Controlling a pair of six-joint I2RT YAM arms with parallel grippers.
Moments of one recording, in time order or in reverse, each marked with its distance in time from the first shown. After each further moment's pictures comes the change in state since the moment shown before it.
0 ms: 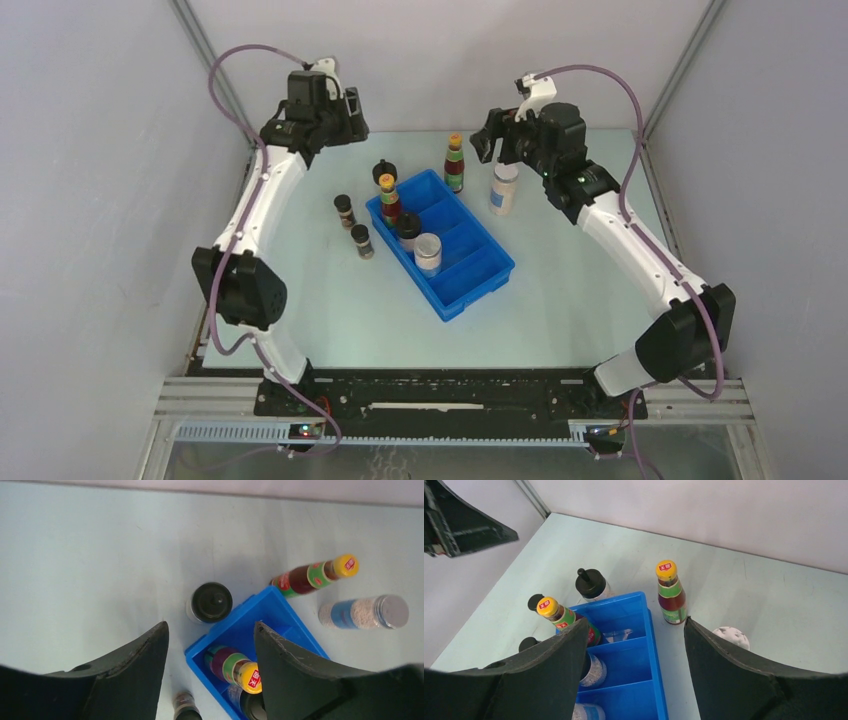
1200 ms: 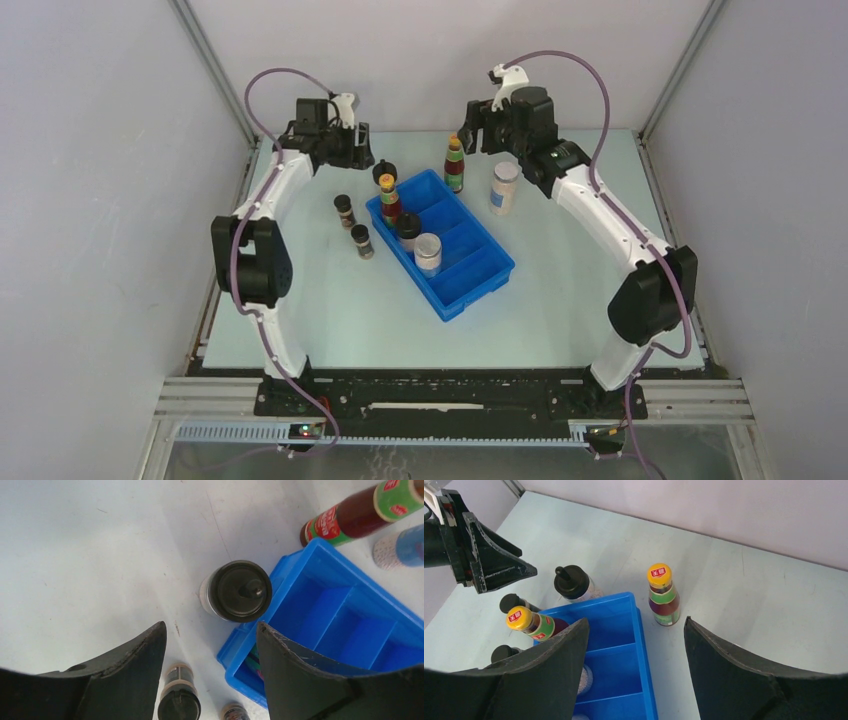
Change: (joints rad) left arm 0.093 0.182 -0.156 0.178 0.313 0.267; right arm 0.028 0.231 0.228 -0.107 0.038 -0.043
